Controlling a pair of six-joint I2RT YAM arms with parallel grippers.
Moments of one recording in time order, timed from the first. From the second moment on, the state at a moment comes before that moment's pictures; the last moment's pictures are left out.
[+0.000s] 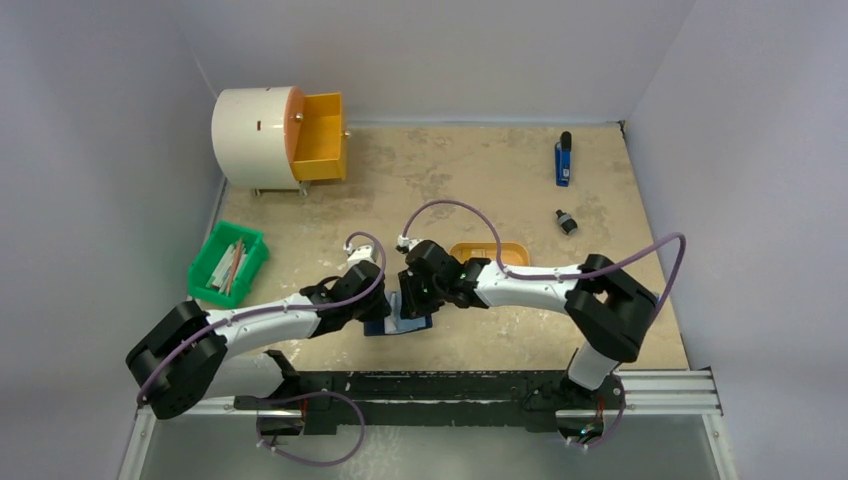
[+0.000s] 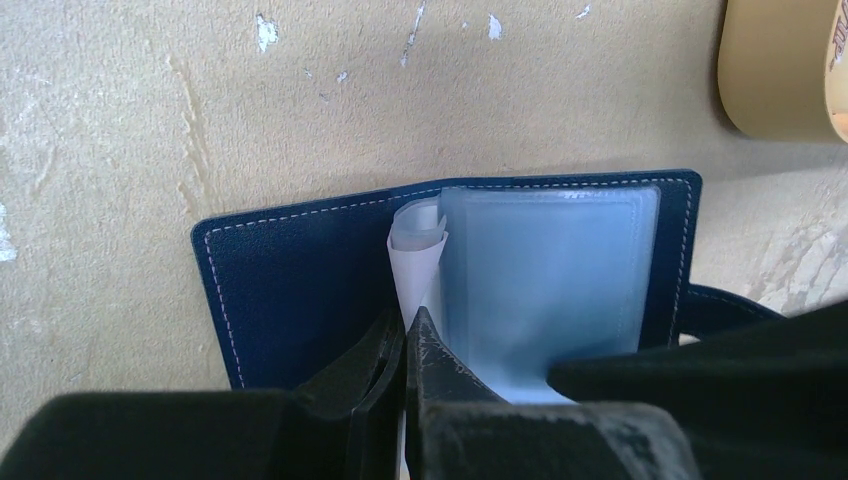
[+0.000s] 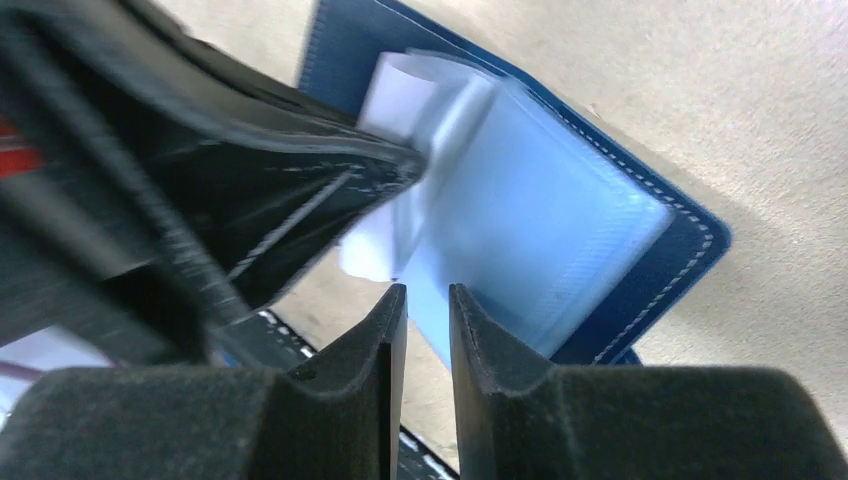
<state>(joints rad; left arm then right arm) -0.83 1.24 0.46 -0.11 -0.18 -0.88 1.01 1.64 0.96 -0.20 -0.12 0.65</state>
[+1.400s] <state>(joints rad) -0.82 1.09 0.51 -0.07 -0.16 -0.99 0.99 1.72 0.96 -0.25 -0.07 0.74</state>
